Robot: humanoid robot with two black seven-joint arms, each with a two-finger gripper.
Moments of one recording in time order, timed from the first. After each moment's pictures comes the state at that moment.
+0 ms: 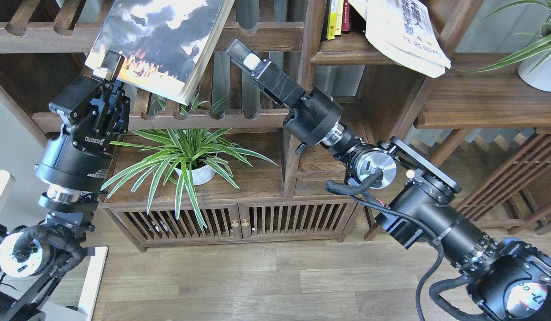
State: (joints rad) left arm -0.13 0.36 -1.15 -1.72 -0.40 -0.49 -0.07; right arm 0.68 -0.07 0.83 1.24 0.10 0.58 0.00
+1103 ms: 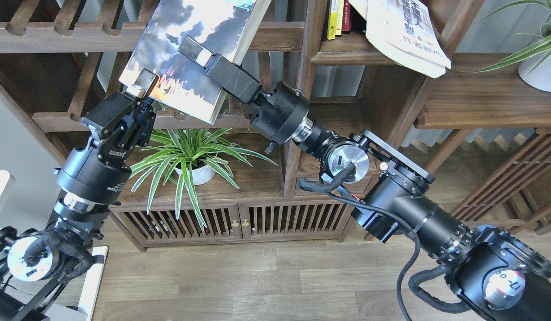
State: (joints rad) left arm -0.14 0.36 -1.10 -1.72 -0.35 -0.49 0.02; right arm 0.75 0.01 0.79 1.20 0.07 0.56 0.00
